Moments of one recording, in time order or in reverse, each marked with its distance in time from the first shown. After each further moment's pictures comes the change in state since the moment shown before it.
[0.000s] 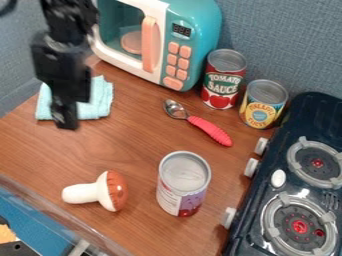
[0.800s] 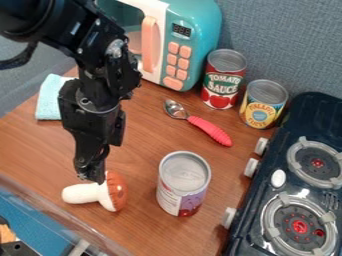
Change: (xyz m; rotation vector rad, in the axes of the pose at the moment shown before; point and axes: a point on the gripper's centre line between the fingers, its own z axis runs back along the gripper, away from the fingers) arm -0.061 0.068 -0.002 -0.133 -0.002 -0.196
